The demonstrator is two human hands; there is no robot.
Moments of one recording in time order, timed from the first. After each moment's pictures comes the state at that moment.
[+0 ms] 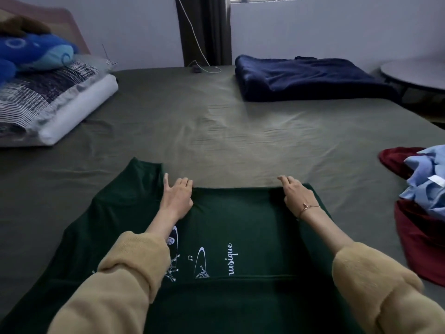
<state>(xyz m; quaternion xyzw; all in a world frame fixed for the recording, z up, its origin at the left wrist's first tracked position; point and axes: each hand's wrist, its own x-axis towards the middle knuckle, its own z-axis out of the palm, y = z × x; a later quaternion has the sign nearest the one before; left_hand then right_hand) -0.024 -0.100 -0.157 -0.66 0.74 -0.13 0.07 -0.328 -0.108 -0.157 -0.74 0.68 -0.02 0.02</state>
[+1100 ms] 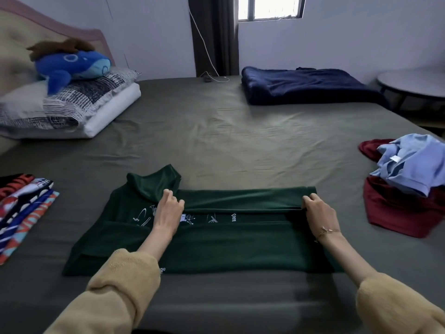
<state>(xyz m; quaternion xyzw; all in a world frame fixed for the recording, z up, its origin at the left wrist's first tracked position) -0.010 0.080 -0.133 -0.64 0.68 -0.25 0.25 -0.367 0.059 -0.160 -0.70 0.71 -0.12 -0.03</state>
